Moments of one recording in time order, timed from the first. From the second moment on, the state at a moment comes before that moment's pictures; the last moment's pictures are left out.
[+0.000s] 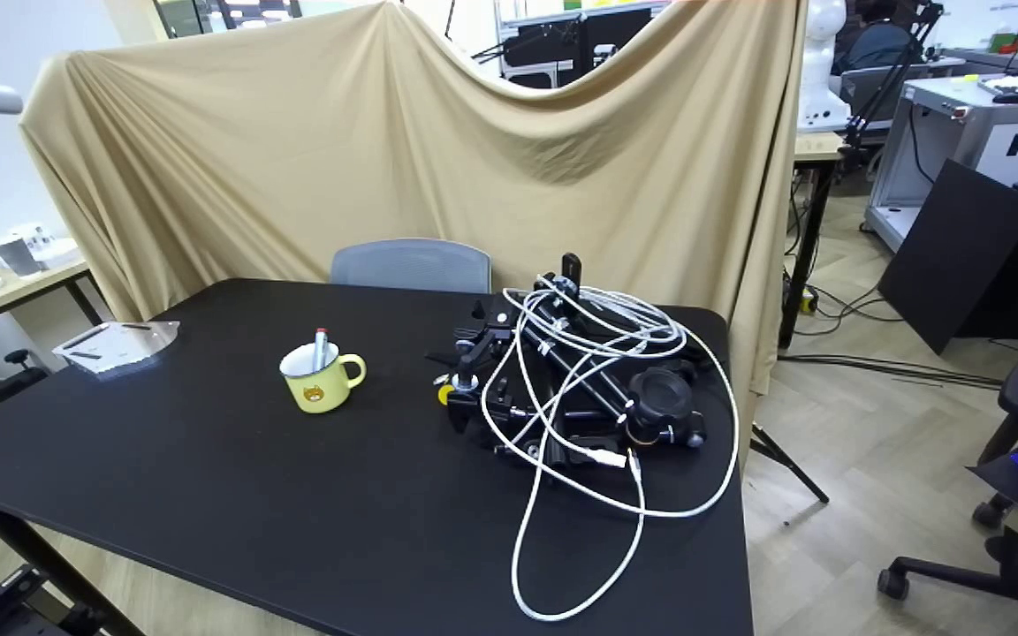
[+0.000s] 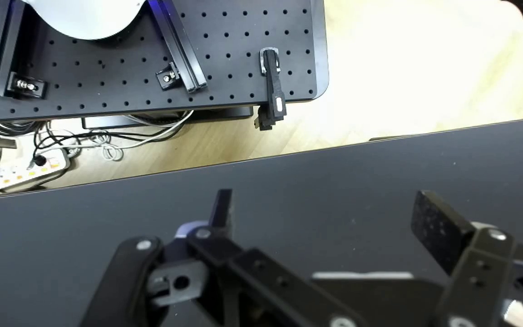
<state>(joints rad) 0.18 -0.58 0.22 -2.49 0.35 1.69 0.35</state>
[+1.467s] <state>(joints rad) 0.05 -0.21 0.19 -2.43 0.00 2.43 0.21</state>
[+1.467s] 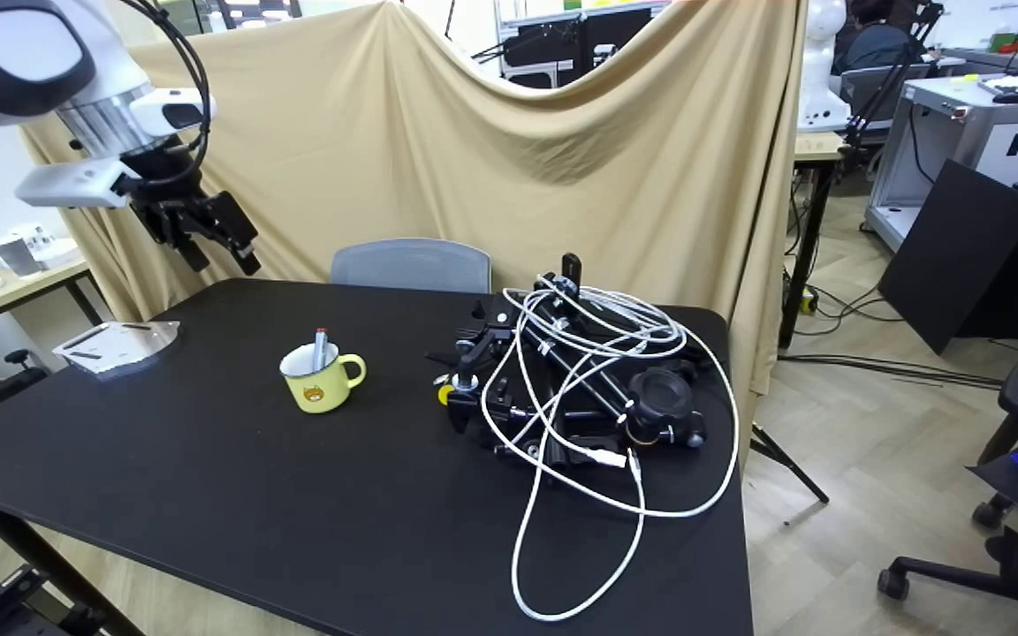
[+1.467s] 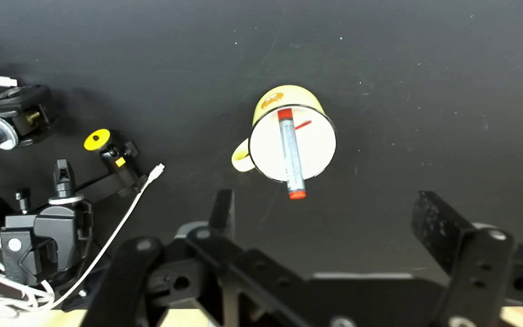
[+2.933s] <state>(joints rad) 0.10 0.24 0.11 -2.12 -0.07 2.46 0.13</state>
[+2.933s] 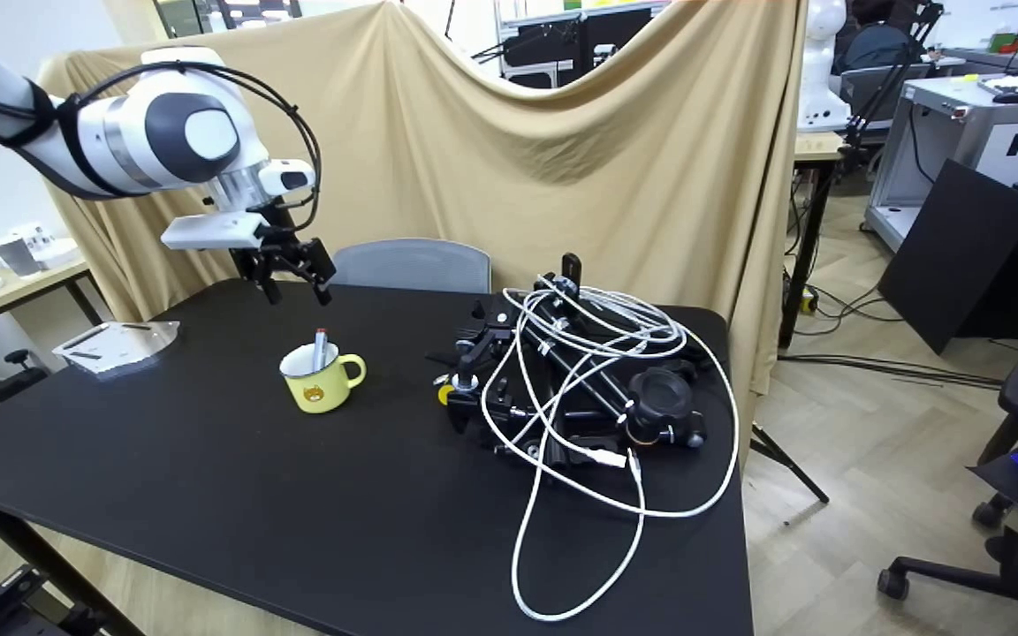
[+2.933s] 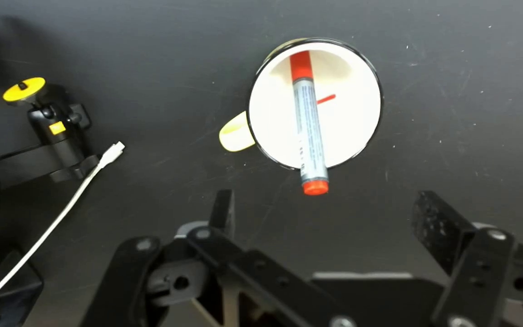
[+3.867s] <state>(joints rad) 0.11 0.41 0.09 -2.04 -0.12 2.46 0.03</state>
